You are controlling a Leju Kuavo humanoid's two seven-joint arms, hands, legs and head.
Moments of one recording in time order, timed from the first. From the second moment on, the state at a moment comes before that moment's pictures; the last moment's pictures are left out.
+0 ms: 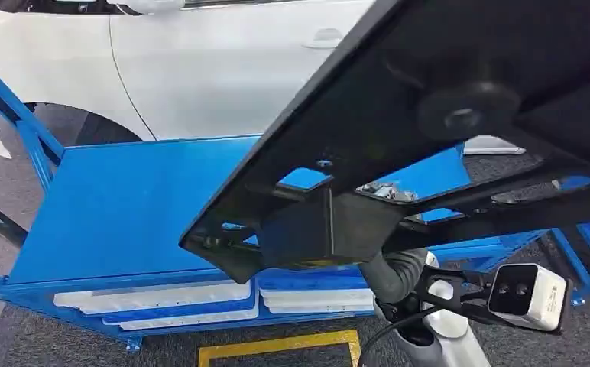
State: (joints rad) left arm -0.07 0.08 -0.69 -0.16 1.06 0.11 -0.54; right arm -0.28 -0.04 0.47 -1.98 -0.26 0.23 -0.66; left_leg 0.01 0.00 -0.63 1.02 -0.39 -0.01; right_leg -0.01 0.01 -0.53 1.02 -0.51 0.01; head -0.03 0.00
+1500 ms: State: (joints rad) left arm -0.08 0.11 -0.73 -0.16 1.08 0.17 -0.46; right arm -0.46 -0.19 0.52 -1.93 -0.27 0.25 -0.66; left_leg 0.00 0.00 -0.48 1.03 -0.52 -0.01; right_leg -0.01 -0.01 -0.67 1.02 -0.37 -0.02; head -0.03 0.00
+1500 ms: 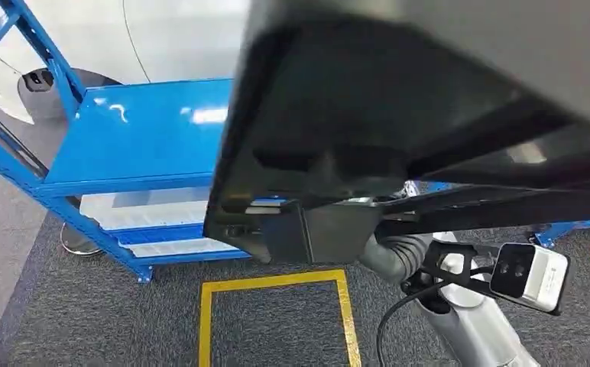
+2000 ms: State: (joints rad) left arm -0.08 0.10 -0.73 -0.16 1.12 0.18 -0.46; right arm -0.45 -0.12 0.52 -1.93 -0.24 0.34 -0.61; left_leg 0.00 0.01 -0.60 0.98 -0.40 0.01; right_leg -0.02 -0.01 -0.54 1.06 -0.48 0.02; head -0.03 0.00
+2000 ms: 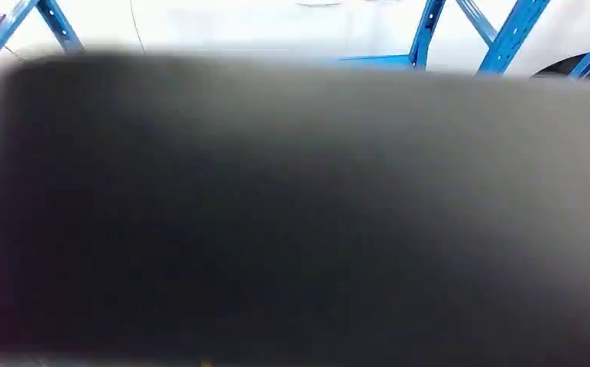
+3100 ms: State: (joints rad) left arm -0.07 0.12 -0.74 -0.15 1.12 0.14 -0.45; right arm -0.40 -0.16 0.47 -1.94 -0.16 0.42 -0.63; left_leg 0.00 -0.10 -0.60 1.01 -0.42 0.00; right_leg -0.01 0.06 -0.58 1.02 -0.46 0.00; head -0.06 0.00
